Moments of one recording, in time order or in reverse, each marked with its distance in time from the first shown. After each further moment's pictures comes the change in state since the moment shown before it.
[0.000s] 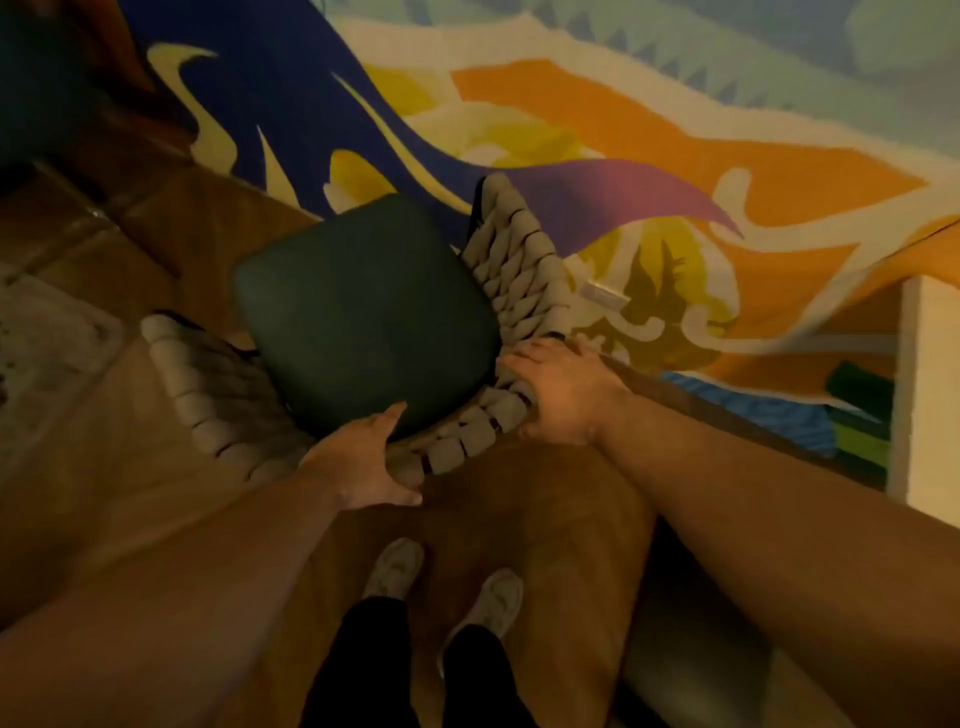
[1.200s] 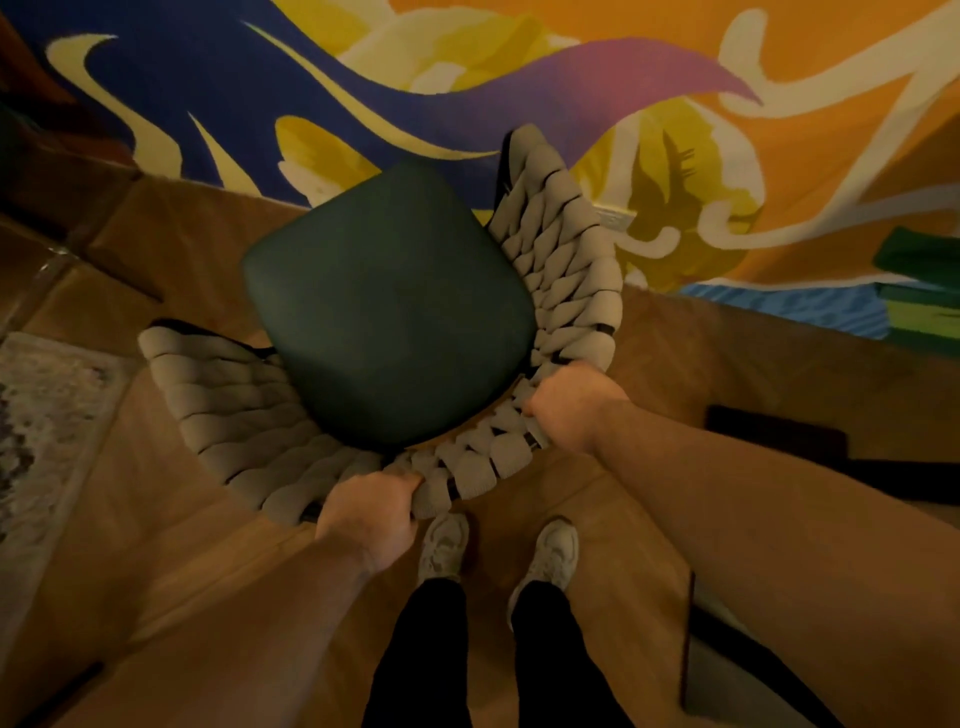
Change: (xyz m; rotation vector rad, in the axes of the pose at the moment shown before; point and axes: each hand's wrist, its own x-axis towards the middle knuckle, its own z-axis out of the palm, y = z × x) left_hand -0.007 -0.023 0.054 0.318 0.029 0.118; right_hand 0.019 -0.023 0.100 -0.236 -0.146 0.017
